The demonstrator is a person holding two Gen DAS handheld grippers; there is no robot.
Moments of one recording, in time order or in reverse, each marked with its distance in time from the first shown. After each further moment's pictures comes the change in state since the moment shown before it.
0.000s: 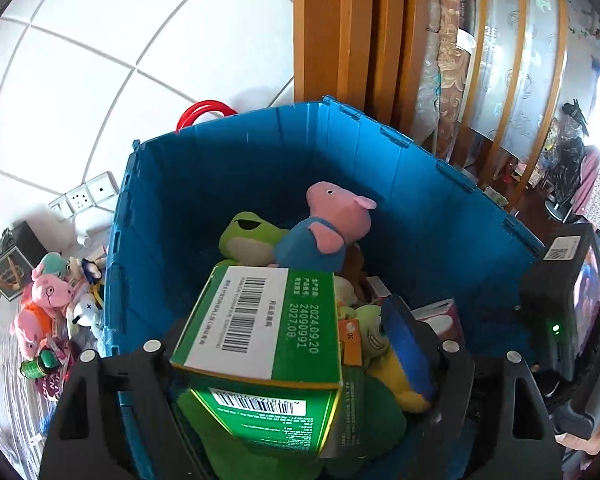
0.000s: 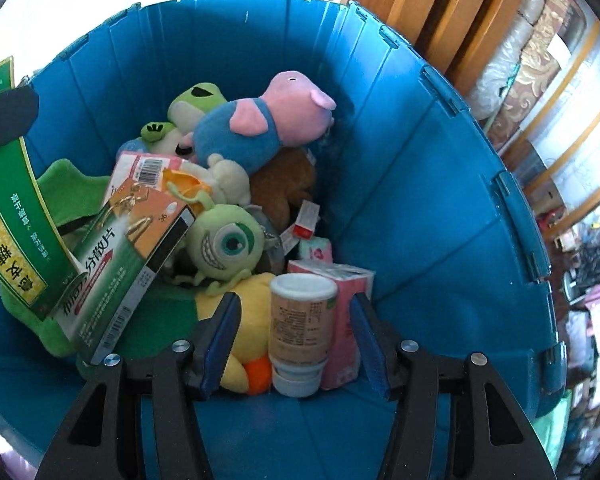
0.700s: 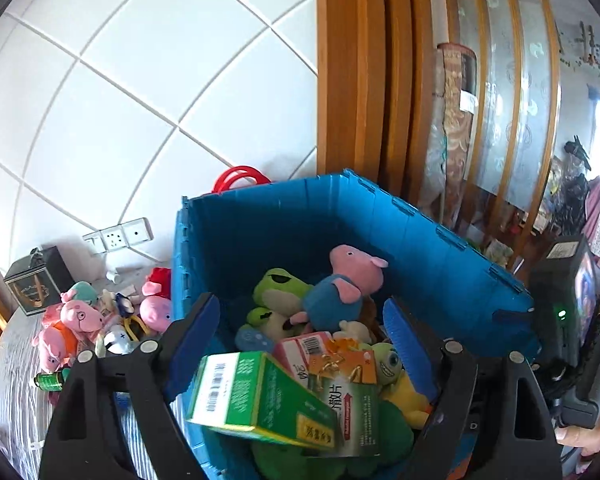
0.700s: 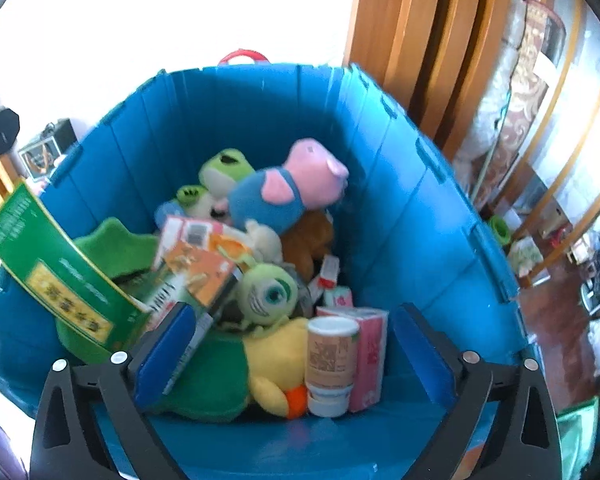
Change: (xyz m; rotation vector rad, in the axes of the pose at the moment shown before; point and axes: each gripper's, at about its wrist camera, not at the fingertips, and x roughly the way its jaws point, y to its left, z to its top) left arm -0.085 0.028 -0.015 -0.035 -0.256 0.054; right arm -0.057 0.014 0.006 0.040 -0.216 0.058
